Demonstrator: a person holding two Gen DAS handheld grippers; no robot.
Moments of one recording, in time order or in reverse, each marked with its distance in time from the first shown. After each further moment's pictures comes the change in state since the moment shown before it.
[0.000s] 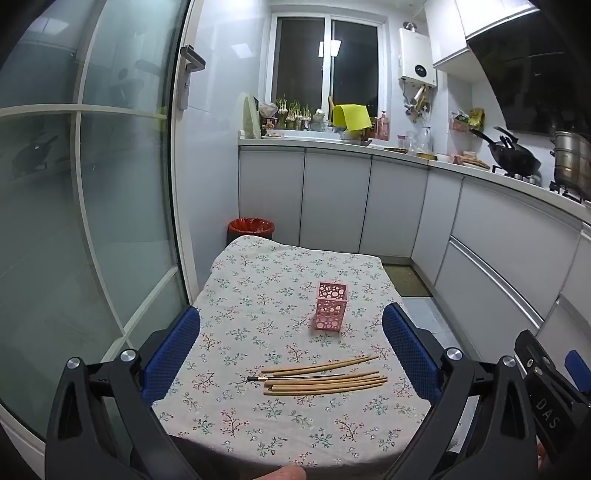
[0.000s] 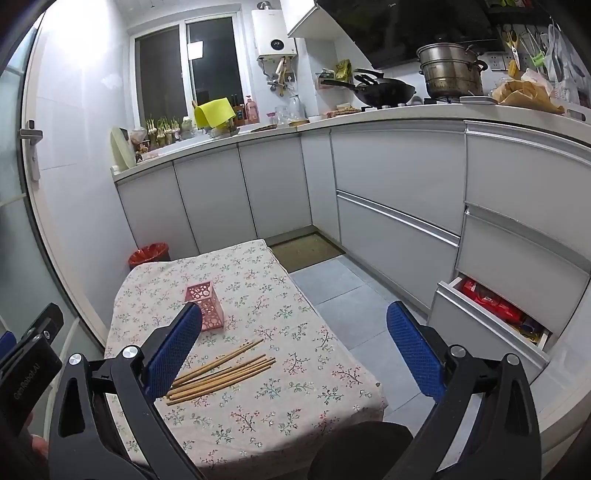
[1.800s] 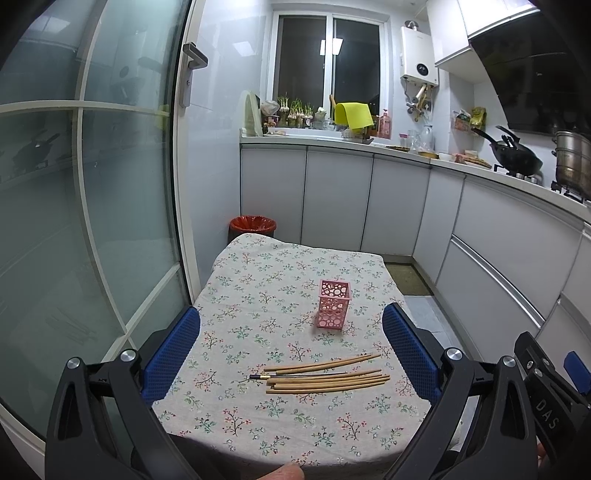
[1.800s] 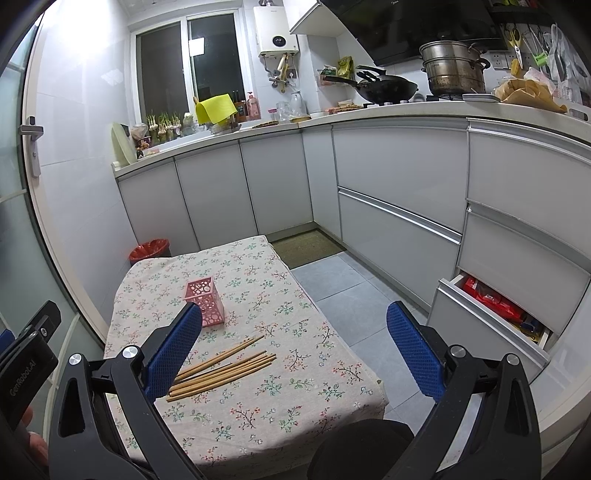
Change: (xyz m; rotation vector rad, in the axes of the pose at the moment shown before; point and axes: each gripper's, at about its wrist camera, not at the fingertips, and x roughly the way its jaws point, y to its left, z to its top) left arm 0.002 0.002 -0.002 -0.001 0.008 0.004; right arm 0.006 0.005 -0.003 -0.008 0.013 0.004
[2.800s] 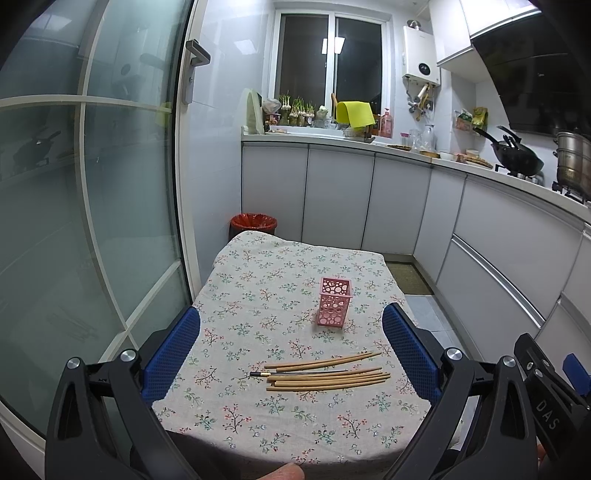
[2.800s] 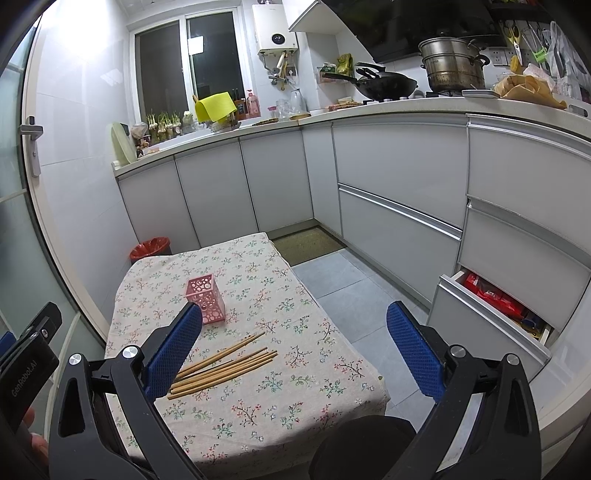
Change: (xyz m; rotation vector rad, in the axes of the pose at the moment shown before) left arm 0.002 0.005 0.000 -0.006 0.006 -0.001; right arm -0.003 0.002 -0.005 -0.001 0.007 0.009
